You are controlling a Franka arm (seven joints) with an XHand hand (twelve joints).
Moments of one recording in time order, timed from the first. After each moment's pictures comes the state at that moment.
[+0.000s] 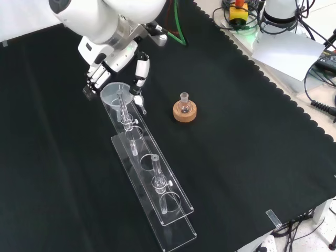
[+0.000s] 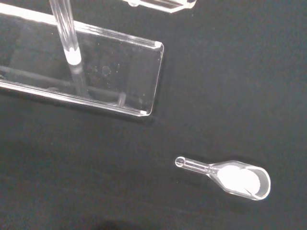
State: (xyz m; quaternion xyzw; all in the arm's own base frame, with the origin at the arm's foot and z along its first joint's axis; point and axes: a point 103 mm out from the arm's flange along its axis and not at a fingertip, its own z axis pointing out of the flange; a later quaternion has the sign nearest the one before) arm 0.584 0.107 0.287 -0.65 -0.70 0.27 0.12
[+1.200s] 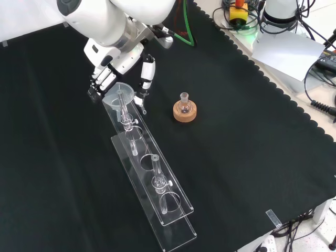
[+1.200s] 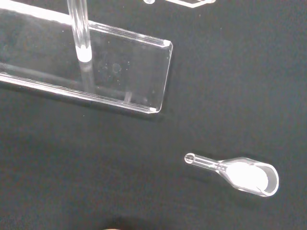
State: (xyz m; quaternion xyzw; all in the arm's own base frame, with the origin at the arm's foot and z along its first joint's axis) arm 0.576 0.120 0.284 -0.65 -0.70 0.27 0.11
